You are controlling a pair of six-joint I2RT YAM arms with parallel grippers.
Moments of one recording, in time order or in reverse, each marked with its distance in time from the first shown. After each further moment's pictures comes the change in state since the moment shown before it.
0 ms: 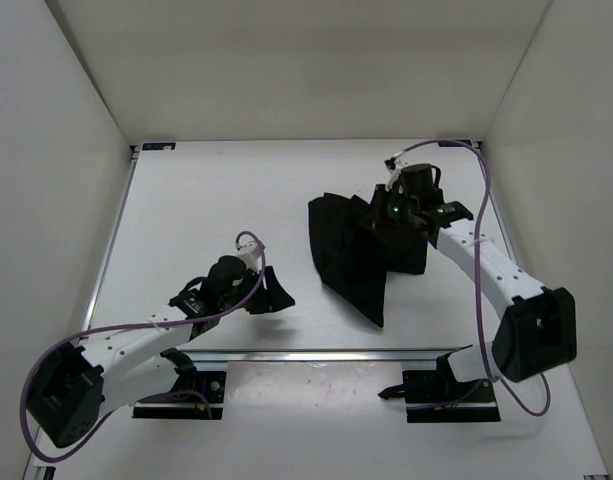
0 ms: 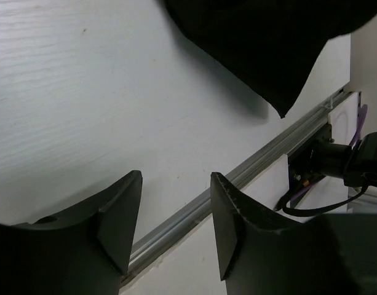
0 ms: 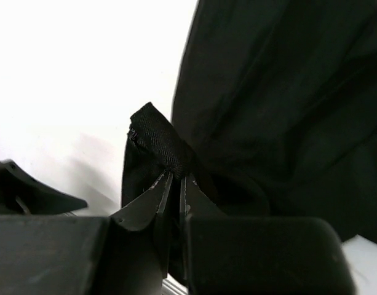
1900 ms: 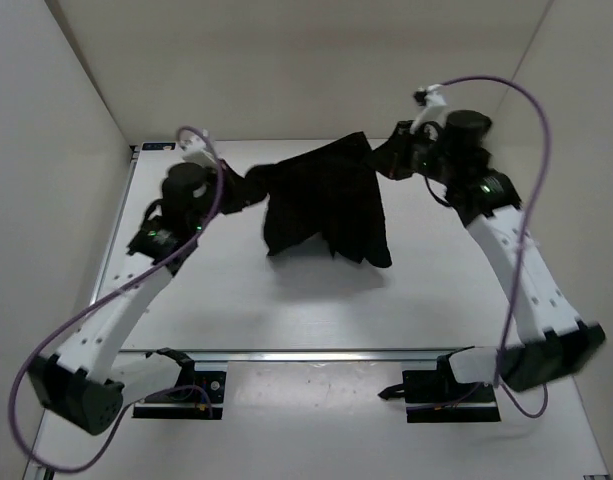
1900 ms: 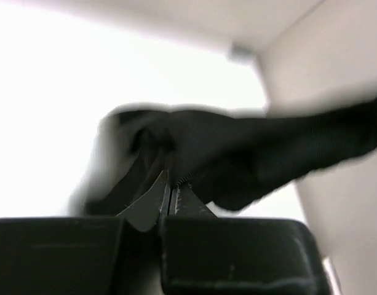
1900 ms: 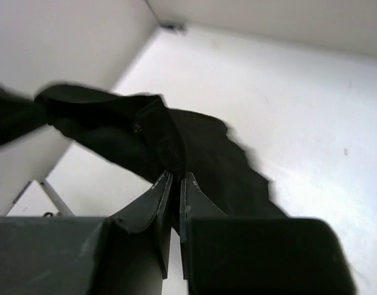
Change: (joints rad) left arm 0.222 0.187 0.723 -0.233 -0.211 0.138; right arm -0.025 0.064 0.496 -0.070 -0.116 -0.092
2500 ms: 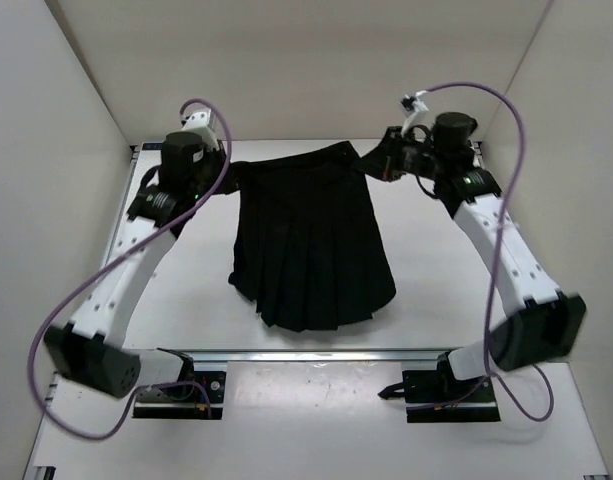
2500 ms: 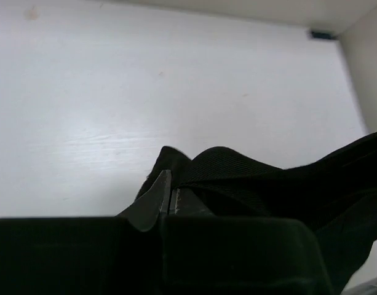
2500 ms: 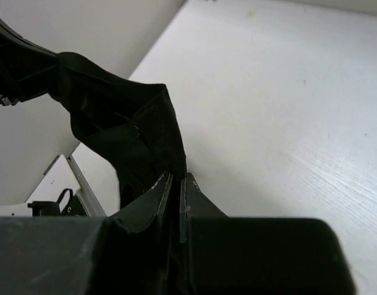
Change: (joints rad) left arm 0.103 0.085 0.261 -0.224 -0.041 0.237; right arm -0.065 -0.059 -0.161 0.220 -0.241 0.053
